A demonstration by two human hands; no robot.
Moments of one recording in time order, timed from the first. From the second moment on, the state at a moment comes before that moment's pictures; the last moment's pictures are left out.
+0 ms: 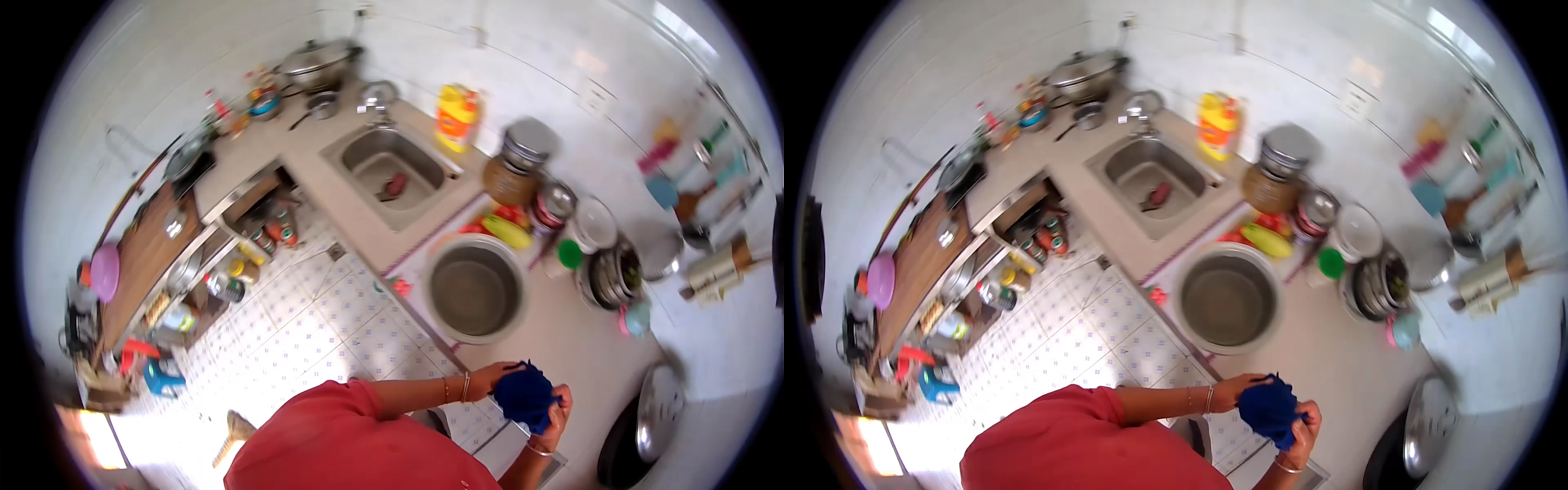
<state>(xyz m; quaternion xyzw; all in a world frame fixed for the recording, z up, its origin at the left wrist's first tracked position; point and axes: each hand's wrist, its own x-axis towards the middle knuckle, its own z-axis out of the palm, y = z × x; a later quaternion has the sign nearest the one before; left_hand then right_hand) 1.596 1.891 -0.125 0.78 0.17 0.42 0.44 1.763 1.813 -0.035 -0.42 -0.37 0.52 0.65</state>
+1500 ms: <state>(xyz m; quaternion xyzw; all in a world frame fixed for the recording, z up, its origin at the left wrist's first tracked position) 0.385 1.760 -0.151 0.14 0.85 0.50 0.00 0.426 1.923 -0.149 -0.08 -0.81 0.57 0.10</state>
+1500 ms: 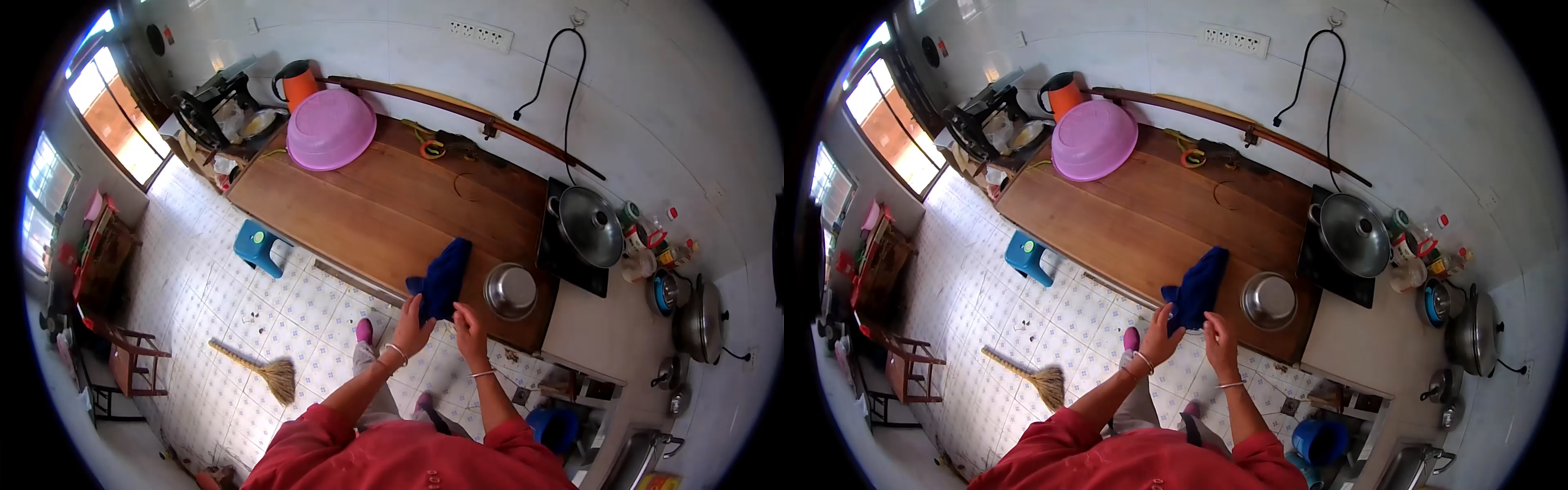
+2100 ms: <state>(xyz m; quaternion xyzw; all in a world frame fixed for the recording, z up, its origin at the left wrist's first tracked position) -0.003 1.724 -0.220 0.39 0.90 0.19 0.02 -0.003 1.850 -0.200 -0.17 -0.97 0.11 0.10</state>
